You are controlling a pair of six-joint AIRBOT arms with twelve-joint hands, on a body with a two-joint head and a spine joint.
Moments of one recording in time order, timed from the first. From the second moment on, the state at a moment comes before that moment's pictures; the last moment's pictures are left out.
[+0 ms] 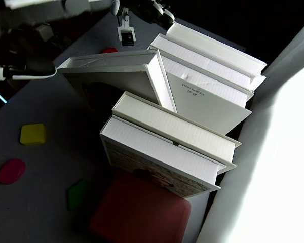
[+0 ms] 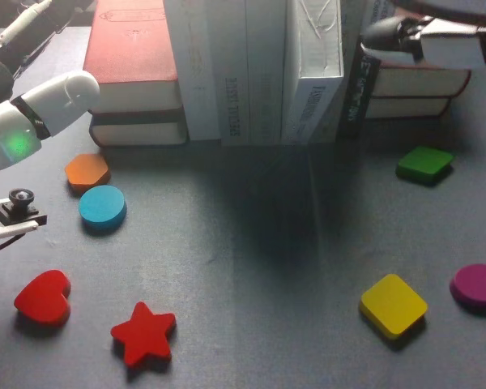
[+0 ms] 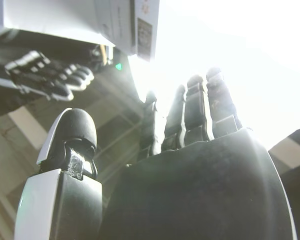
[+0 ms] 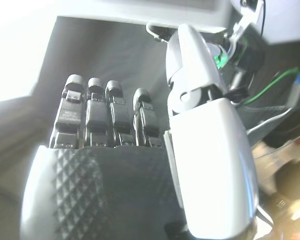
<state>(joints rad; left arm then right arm) 1.07 -1.15 1.39 -0.18 -1.43 0.06 -0.21 -0.86 1.02 -1.04 0.43 -0.47</state>
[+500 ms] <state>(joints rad) 1.07 -1.15 1.39 -0.18 -1.43 0.06 -0.05 -0.90 0.99 -1.91 0.37 0.12</state>
